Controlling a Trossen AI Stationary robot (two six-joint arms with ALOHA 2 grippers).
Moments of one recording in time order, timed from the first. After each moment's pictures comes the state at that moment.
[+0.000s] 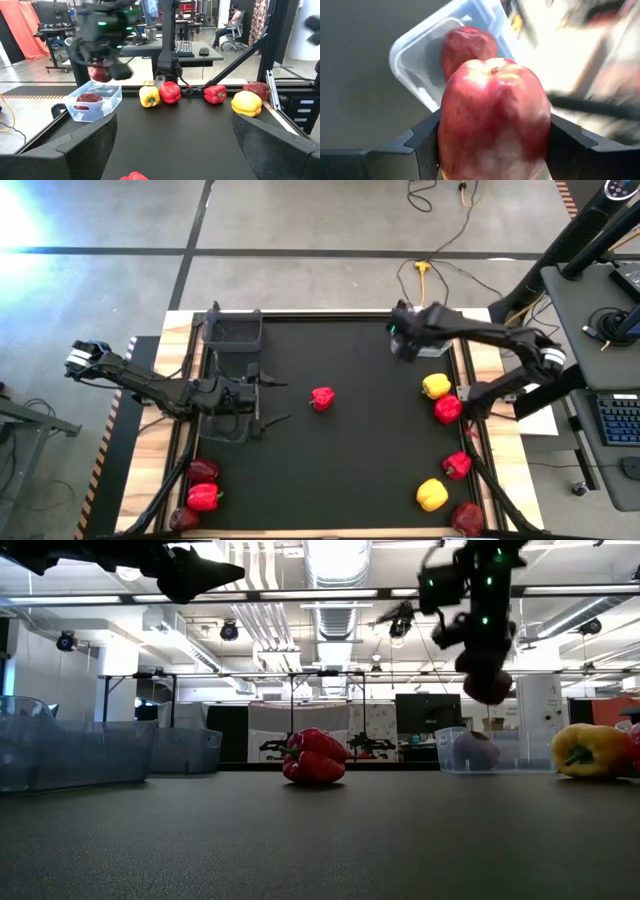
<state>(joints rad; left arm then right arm) -0.29 0.98 0.48 0.44 -0.39 0.00 -0.52 1.41 1.11 -1.10 0.59 0.16</state>
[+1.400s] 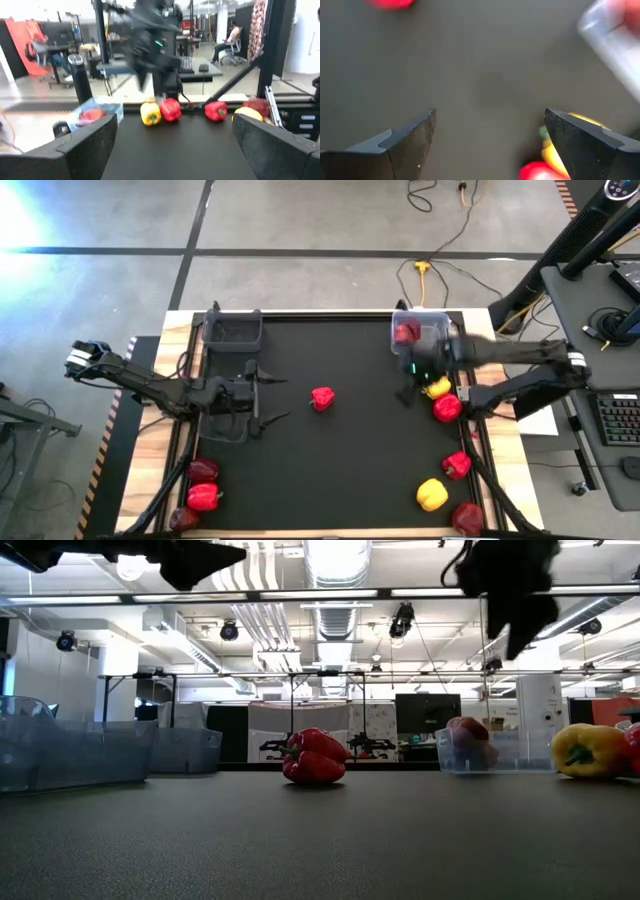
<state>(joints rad) -0.28 0.98 0.48 0.55 -0.39 0.07 -0.07 1.19 1.11 -1.17 0.05 0.69</state>
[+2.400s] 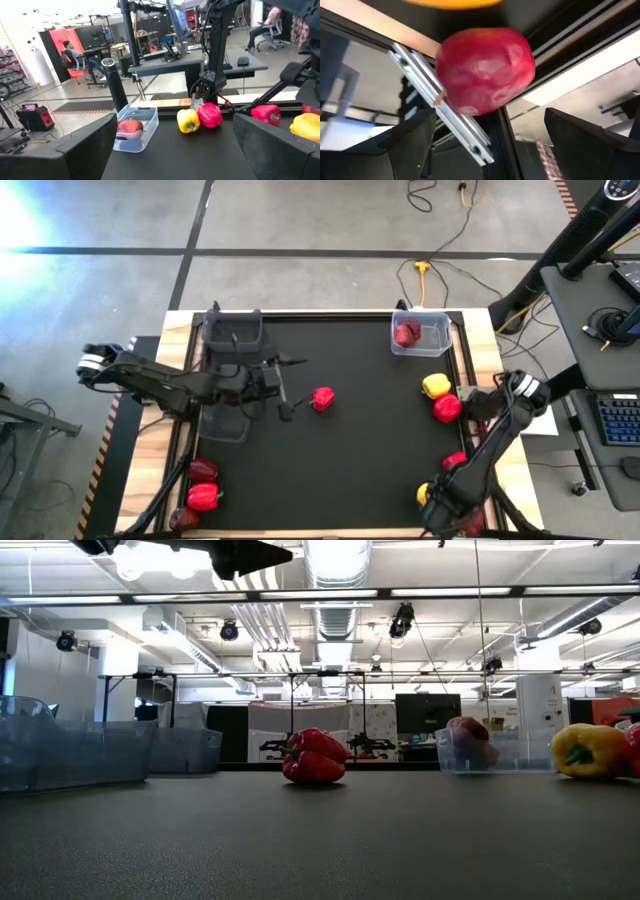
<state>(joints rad) -0.14 1.23 0.73 0.50 -0.40 0.17 0.92 1.77 1.24 -1.06 -0.69 1.76</state>
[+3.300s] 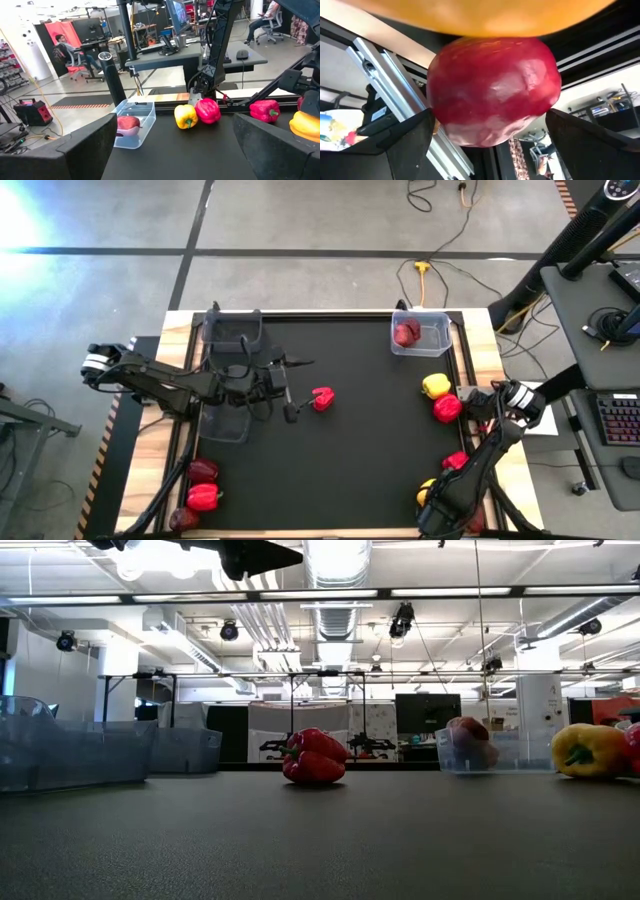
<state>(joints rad) -0.14 1.27 0.78 0.46 -0.40 0.15 0.94 1.87 1.18 -0.97 -0.76 1.59</state>
